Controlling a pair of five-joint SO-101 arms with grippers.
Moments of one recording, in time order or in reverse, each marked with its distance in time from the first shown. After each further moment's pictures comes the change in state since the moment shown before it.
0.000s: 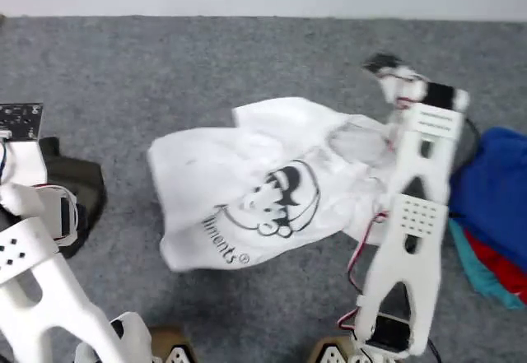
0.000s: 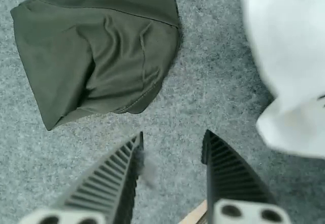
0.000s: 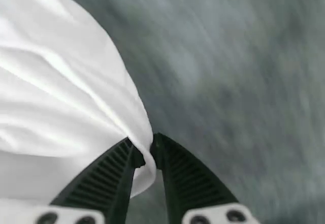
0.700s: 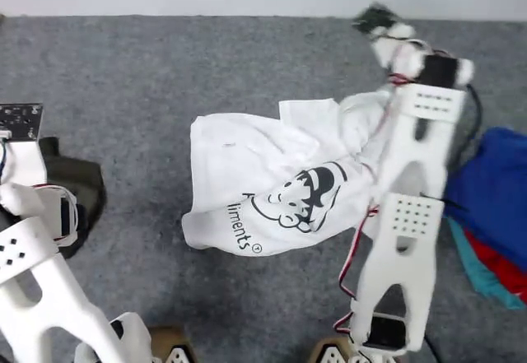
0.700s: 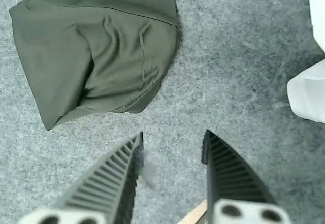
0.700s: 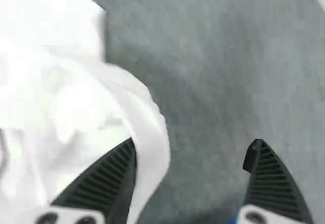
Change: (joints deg) left arm 0.0 0.0 0.3 0.0 0.0; right arm -10.8 -16.3 -0.1 2.3 0.1
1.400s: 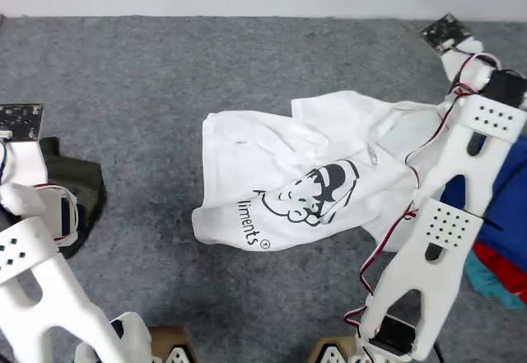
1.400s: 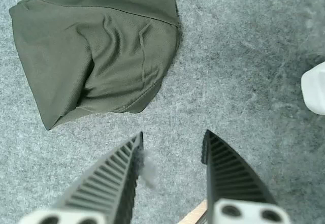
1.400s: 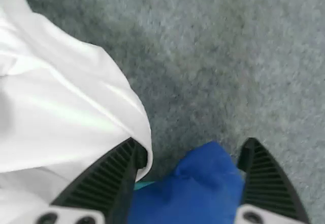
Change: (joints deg) left arm 0.0 0.0 0.0 0.0 0.0; right arm 16.6 0.0 2.0 -2.0 4.8
